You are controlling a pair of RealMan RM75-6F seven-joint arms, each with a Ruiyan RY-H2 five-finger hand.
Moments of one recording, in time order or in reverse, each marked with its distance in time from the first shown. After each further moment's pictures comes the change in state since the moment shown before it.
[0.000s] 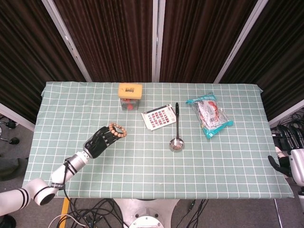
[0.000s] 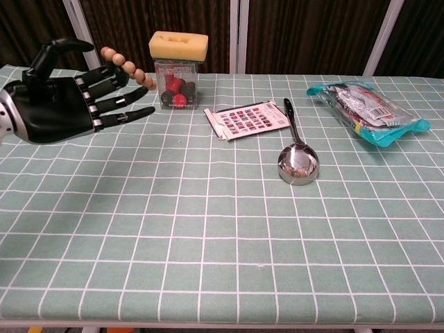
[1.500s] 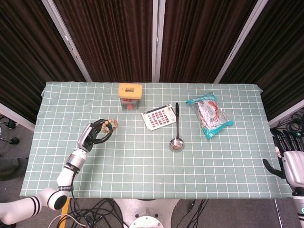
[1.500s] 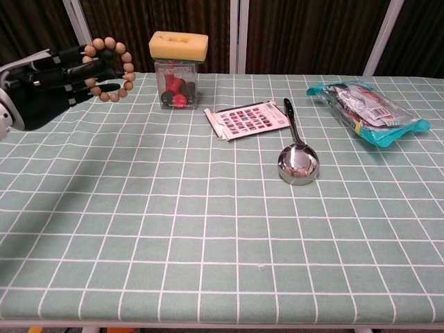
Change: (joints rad) left arm 0.119 -0.147 -0.139 0.024 -0.224 0.111 0.889; right arm 0.003 -0.030 -0.022 0.002 0.011 -0.049 -0.008
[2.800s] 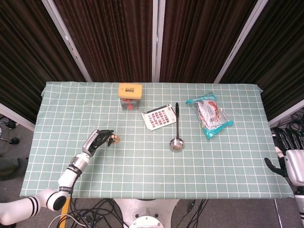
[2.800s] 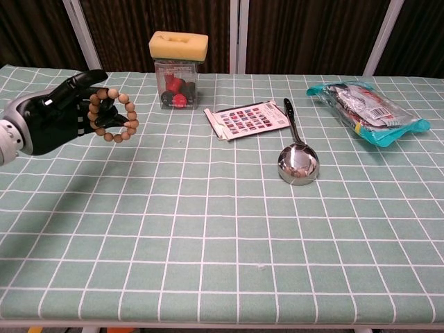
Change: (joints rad) left arm 0.000 0.014 0.006 -0.031 -0.024 -0.145 0.166; right arm 0.003 0.010 0.009 0.004 0.007 -0.003 0.007
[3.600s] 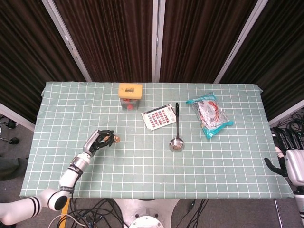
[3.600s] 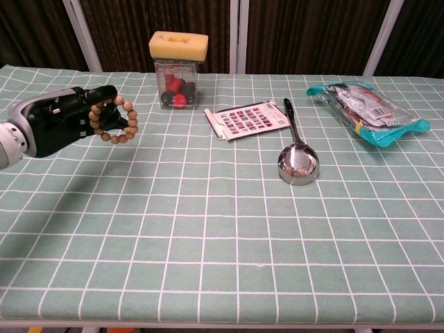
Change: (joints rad) left arm 0.005 -0.018 -0.013 0.016 -0.002 -0.012 0.021; right arm 0.001 -0.002 0.000 0.005 0.004 -0.005 0.007
